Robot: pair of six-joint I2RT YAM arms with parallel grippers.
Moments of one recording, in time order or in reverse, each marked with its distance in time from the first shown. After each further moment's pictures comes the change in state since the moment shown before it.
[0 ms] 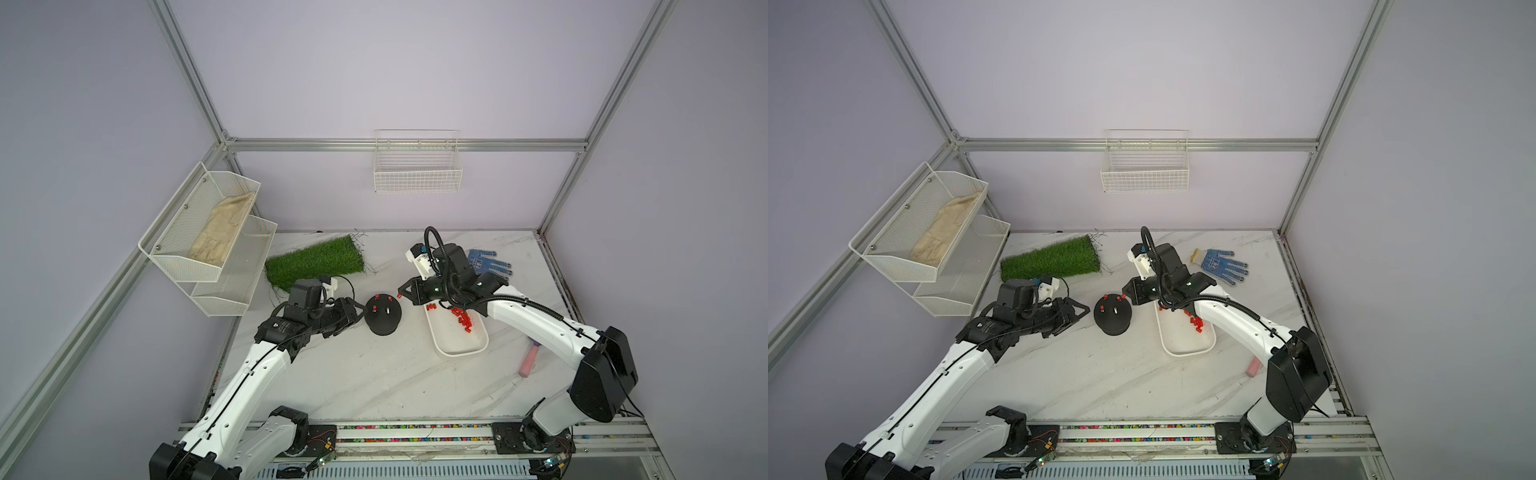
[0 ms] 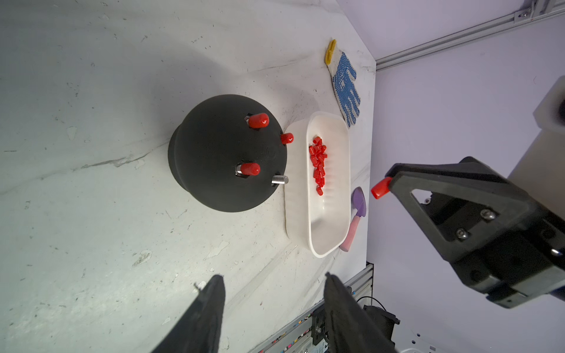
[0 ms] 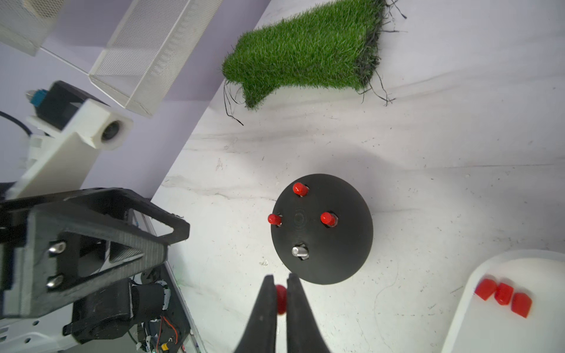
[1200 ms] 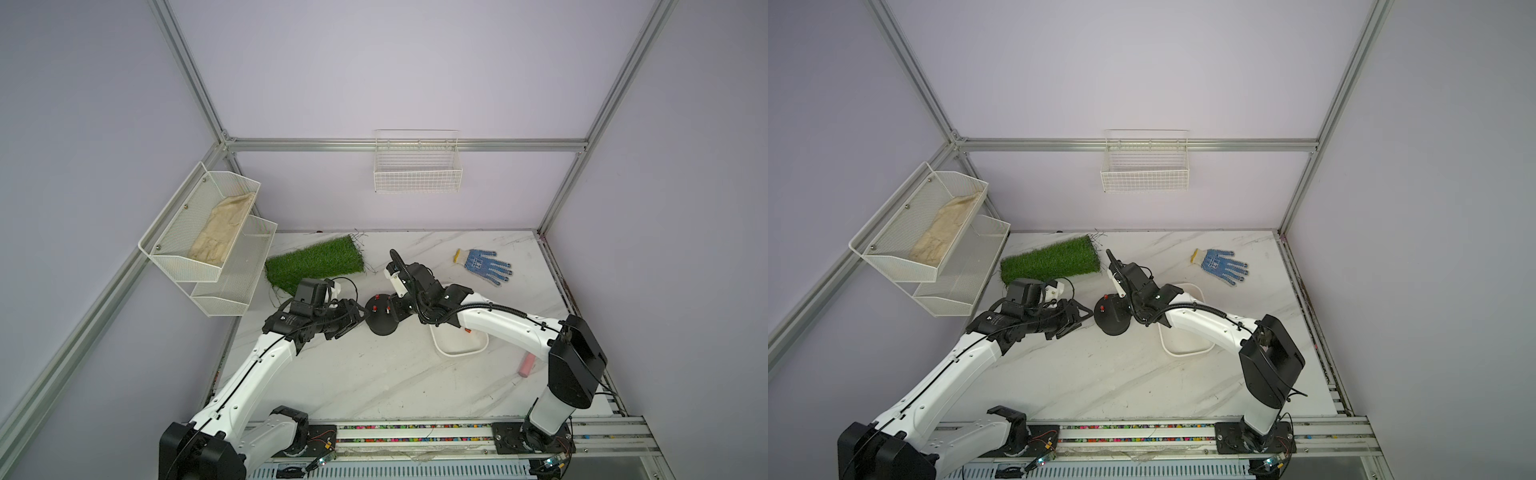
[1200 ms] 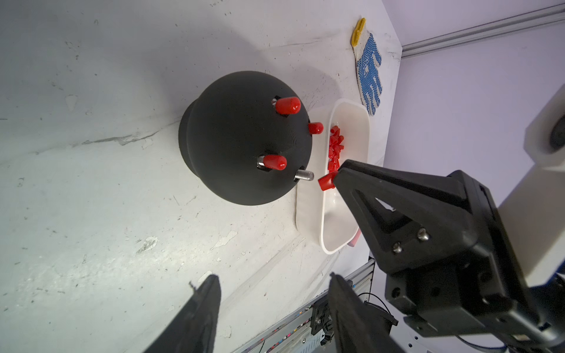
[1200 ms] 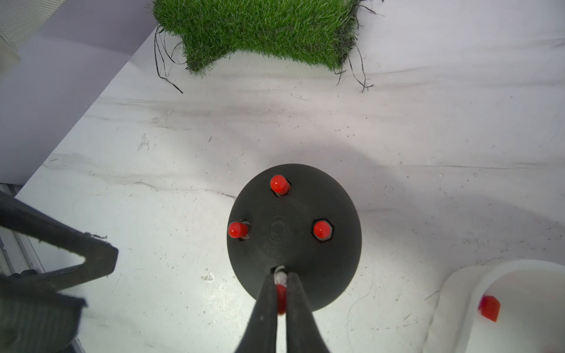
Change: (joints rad) left arm 0.000 0.079 0.000 -0.018 0.021 -0.016; right arm 0.166 0.137 0.033 0.002 0.342 -0.083
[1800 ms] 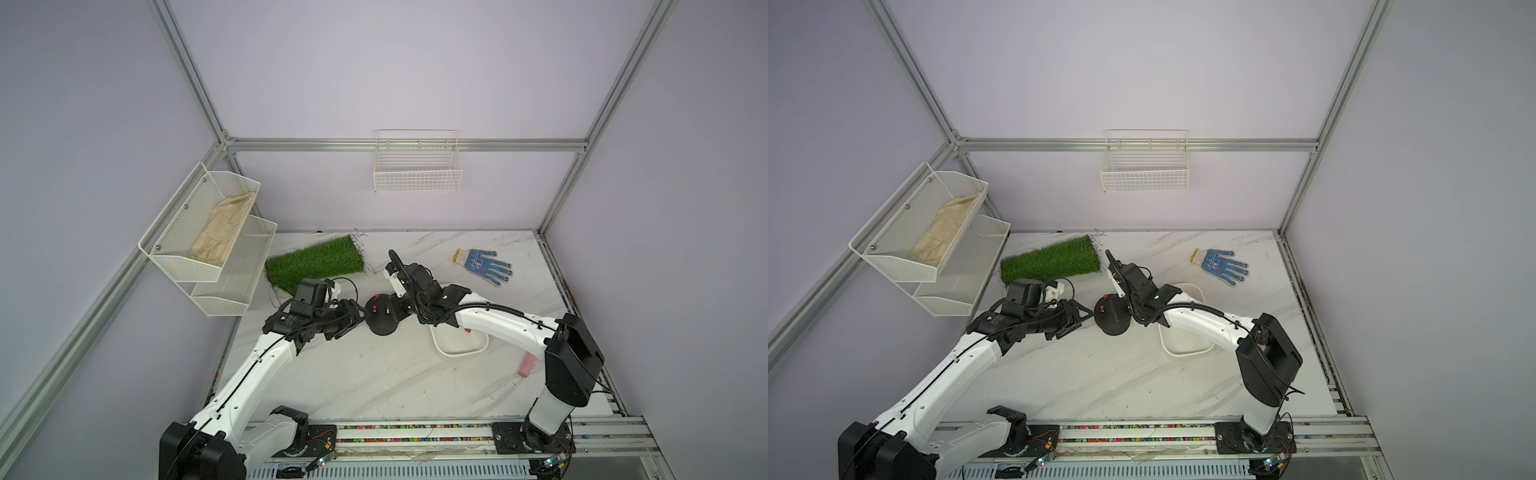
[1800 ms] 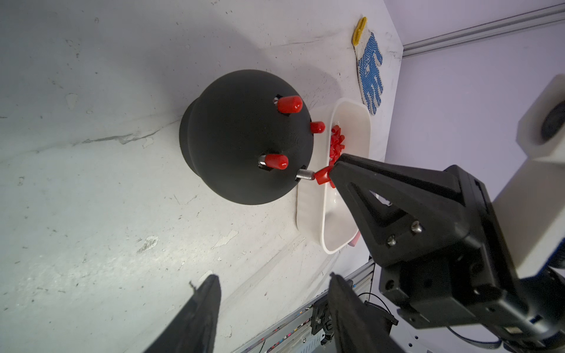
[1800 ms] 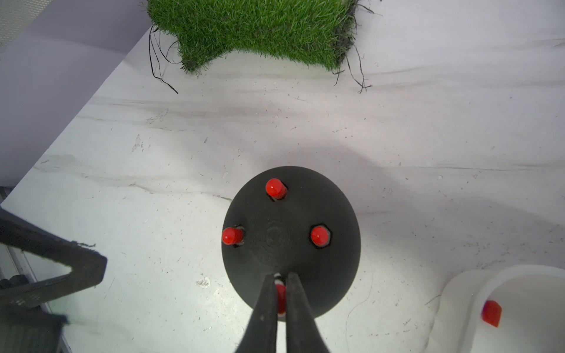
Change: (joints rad) left arm 0.000 0.000 -0.003 0.001 0.000 0.000; right arm 0.000 0.014 0.000 0.015 0.013 -0.001
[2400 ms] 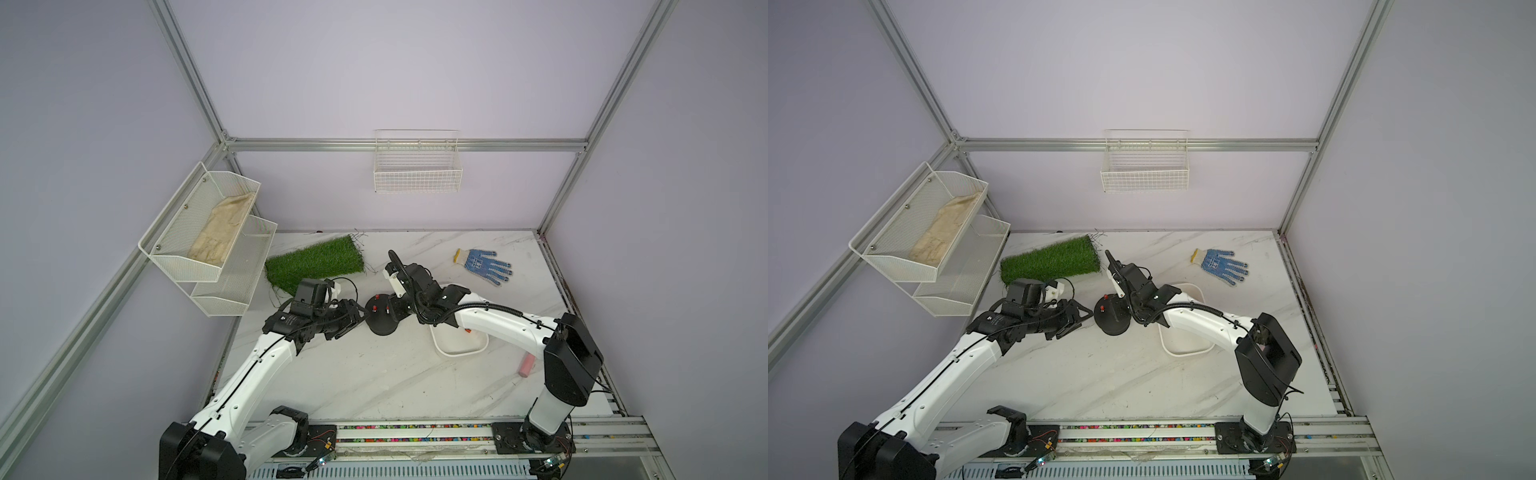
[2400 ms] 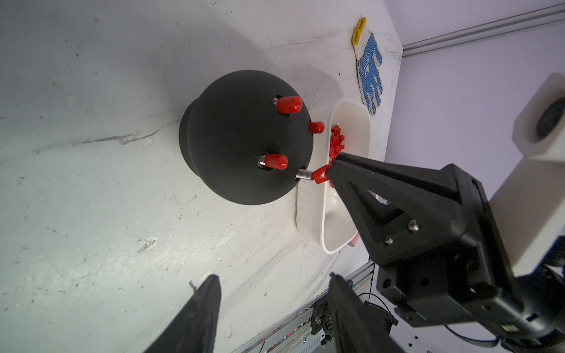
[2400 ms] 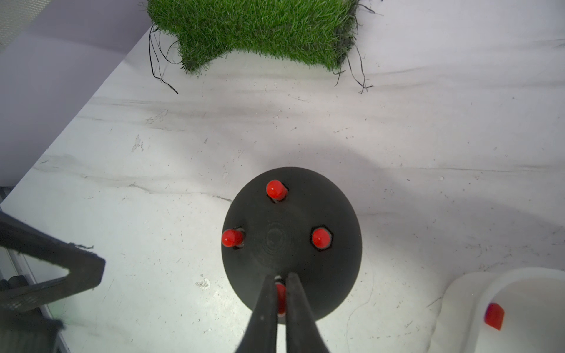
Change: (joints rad) left arm 0.000 0.000 0.000 0.000 0.000 0.000; right arm 0.001 0.005 0.000 0.005 -0.001 -0.001
